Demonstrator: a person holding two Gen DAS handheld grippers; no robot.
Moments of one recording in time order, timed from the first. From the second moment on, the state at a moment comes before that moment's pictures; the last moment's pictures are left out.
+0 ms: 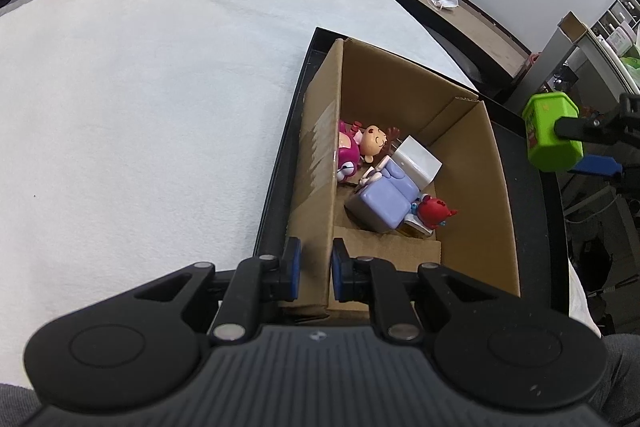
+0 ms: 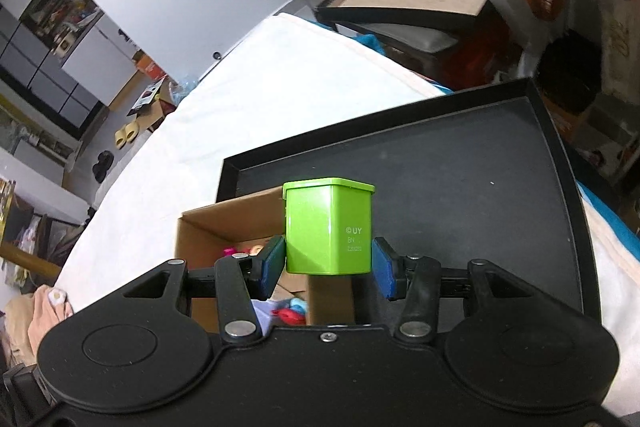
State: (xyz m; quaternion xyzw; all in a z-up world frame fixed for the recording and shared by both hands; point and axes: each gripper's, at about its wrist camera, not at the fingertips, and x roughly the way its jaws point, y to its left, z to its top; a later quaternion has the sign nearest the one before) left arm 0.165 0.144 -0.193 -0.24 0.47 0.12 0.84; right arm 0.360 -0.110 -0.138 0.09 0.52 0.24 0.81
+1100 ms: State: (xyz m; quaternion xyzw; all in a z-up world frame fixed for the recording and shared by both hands) left arm 0.162 0.151 -0.195 -0.25 0.46 0.11 0.84; right arm 0.310 -0.005 -0.169 0.04 0.59 0.32 0.74
